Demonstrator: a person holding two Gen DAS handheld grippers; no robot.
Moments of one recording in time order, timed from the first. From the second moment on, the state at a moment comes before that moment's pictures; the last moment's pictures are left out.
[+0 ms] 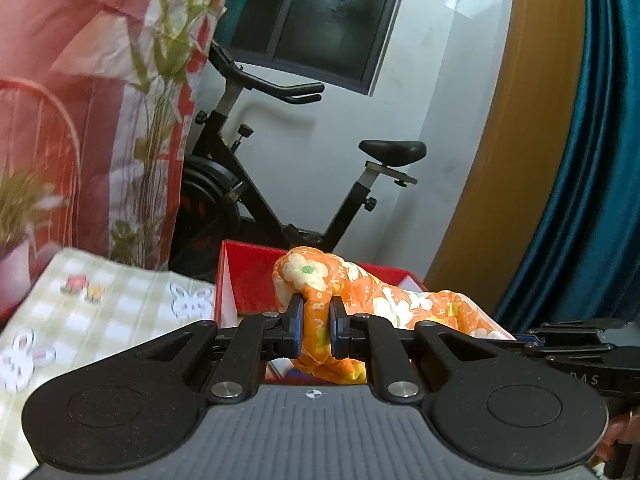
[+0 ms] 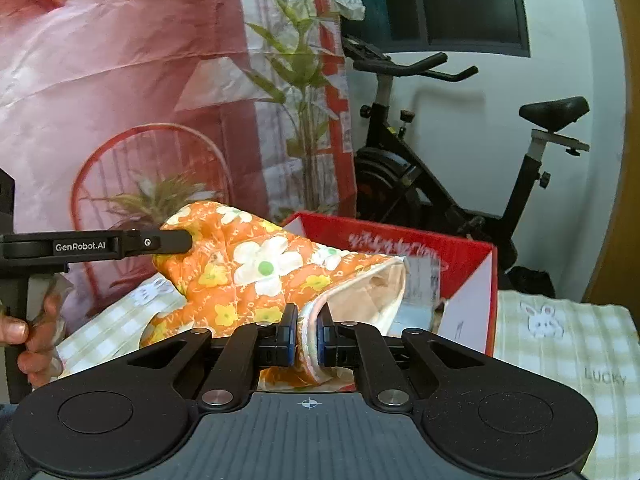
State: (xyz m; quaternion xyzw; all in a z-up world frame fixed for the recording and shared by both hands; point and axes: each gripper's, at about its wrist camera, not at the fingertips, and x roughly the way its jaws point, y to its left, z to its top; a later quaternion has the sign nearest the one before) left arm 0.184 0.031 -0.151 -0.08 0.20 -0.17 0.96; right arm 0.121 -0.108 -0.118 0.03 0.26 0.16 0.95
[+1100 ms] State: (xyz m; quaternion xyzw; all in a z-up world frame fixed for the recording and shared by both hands) left arm 0.302 0.025 -0.190 -0.05 0.29 -0.14 0.94; right arm 0.303 -0.108 -0.212 0.05 0.41 0.03 0.91
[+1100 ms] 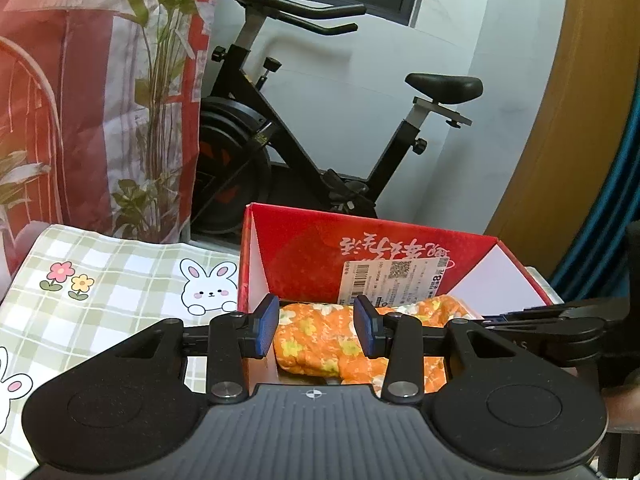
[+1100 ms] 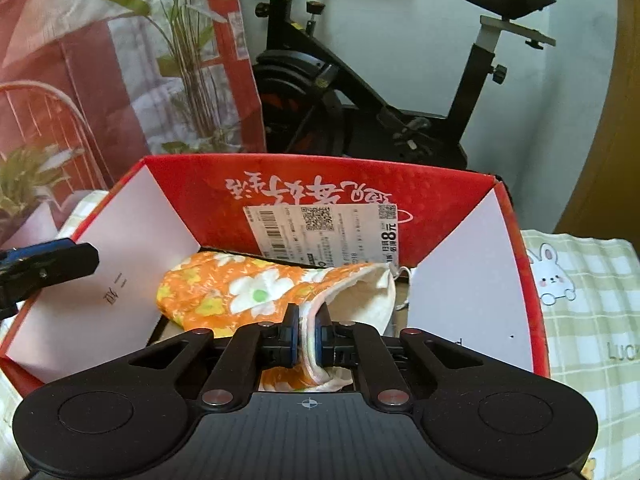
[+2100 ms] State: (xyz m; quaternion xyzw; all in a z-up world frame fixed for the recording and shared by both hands) left arm 0.160 0.034 -0.182 -0.03 0.32 -0.16 0.94; right arm 0.129 -0.105 -0.158 0.06 0.29 0.05 0.95
